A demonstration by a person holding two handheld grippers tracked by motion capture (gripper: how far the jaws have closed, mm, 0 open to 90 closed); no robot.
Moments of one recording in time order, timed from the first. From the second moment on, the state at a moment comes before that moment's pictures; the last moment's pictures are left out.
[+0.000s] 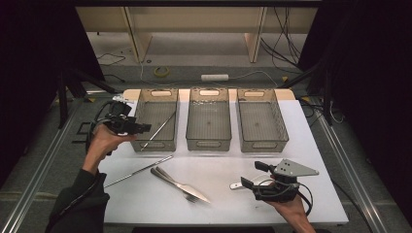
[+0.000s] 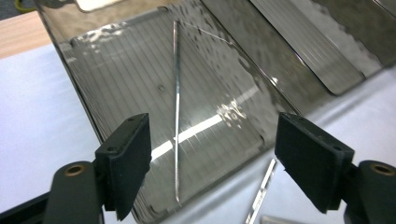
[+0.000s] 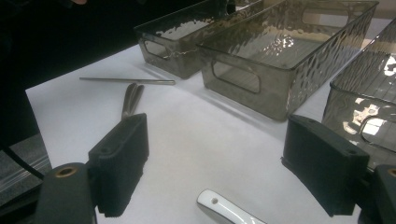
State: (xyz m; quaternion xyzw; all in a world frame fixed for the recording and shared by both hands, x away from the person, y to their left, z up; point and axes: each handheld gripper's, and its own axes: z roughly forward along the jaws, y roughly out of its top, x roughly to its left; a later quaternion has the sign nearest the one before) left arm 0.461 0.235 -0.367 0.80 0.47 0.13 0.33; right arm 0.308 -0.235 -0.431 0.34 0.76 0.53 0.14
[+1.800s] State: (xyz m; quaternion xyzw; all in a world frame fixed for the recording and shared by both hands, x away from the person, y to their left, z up) left arm 0.426 0.229 -0.448 0.90 0.41 0.03 0.12; right arm 0.307 -0.234 -0.429 0.33 0.77 0.53 0.14
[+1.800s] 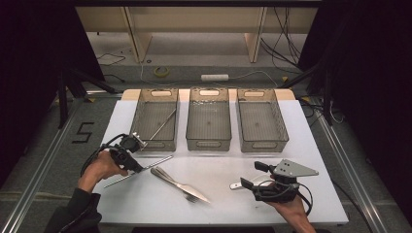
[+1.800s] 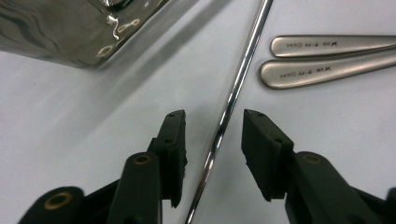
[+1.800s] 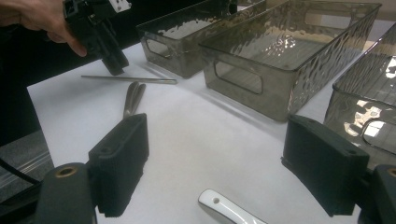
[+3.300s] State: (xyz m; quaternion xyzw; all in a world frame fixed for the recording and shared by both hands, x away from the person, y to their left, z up) left arm 0.423 0.218 -0.462 0.94 0.33 0.03 0.09; right arm 0.307 -0.234 -0.430 0.34 0.77 0.53 0.14
